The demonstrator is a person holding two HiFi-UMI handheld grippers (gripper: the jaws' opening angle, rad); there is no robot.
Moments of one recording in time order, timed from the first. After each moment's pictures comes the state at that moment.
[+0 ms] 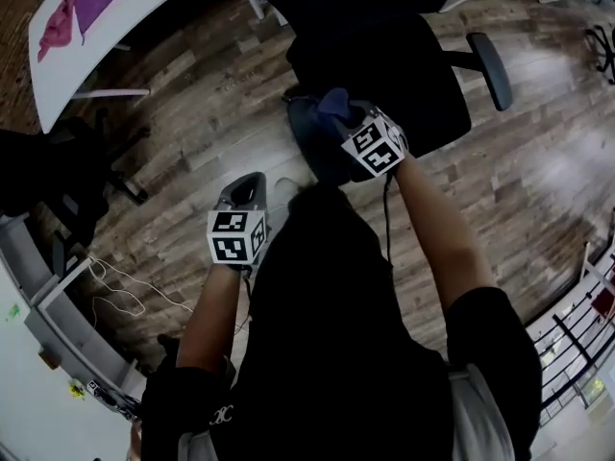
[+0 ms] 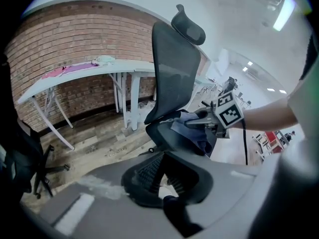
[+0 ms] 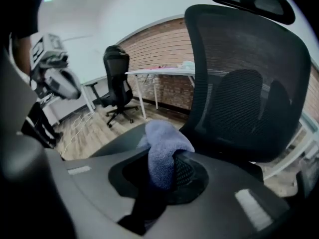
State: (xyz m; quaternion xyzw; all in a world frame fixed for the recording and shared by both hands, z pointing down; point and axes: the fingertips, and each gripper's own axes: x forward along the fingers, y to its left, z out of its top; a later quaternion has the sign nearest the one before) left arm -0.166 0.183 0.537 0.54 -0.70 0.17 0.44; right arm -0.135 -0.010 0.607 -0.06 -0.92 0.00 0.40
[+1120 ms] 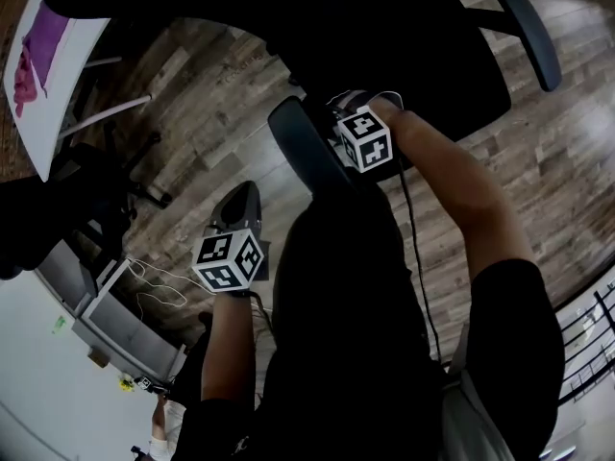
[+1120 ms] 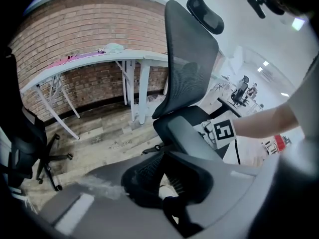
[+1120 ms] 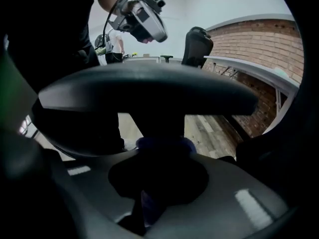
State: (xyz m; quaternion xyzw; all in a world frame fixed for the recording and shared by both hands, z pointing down) left arm -0.181 0.158 0.576 0.48 -0.72 0.17 0.48; right arm -0.119 0.057 0.724 -0.44 -0.79 -0.24 0.36
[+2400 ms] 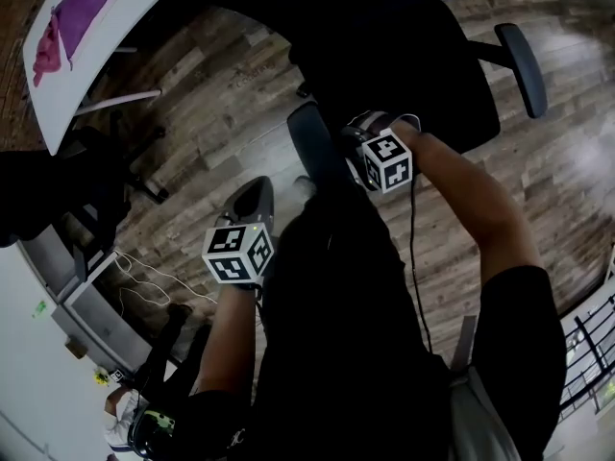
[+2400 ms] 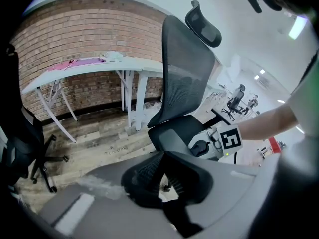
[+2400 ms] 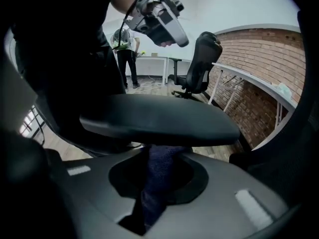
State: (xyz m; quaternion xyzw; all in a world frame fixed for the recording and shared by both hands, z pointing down) left arm -0.174 0.141 0.537 0.49 -0.72 0.13 0.47; right arm -0.087 0.056 0.676 -0.46 -0.77 -0.27 0.35
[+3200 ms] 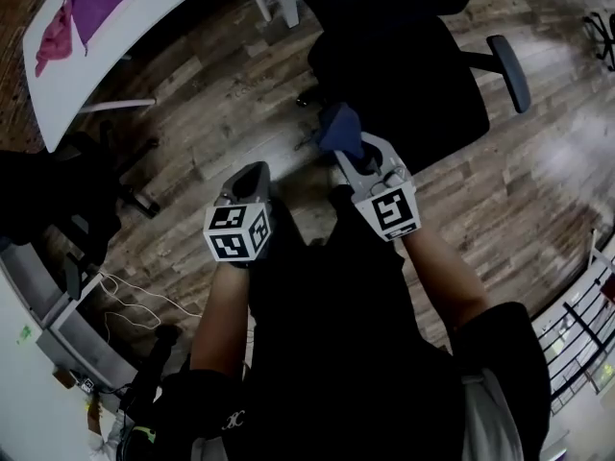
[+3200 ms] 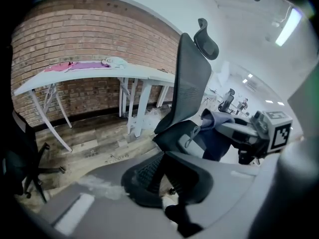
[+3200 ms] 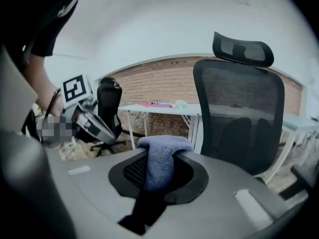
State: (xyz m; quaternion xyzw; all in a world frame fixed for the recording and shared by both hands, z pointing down) left arm -0.249 0.180 0.534 0.55 -0.70 0.11 0.43; right arm -0.169 0.063 0.483 0.03 -0.97 -0.02 0.22
